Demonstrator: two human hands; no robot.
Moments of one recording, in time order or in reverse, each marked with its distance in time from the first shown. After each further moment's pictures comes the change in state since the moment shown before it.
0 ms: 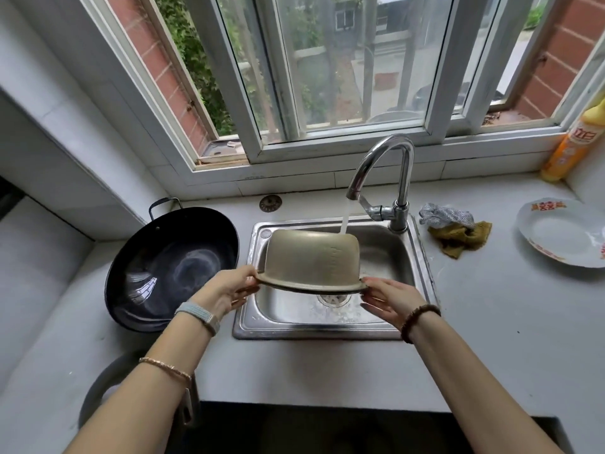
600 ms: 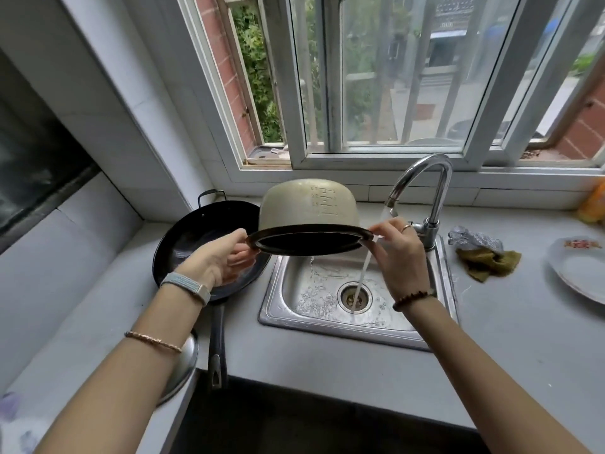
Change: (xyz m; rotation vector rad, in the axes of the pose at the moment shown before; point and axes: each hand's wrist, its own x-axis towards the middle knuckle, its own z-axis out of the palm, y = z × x) left_hand -0.063 0.017 -0.077 -0.150 0.050 0.061; right_hand -0.035 -0.031 0.065 -0.991 0.184 -1.488
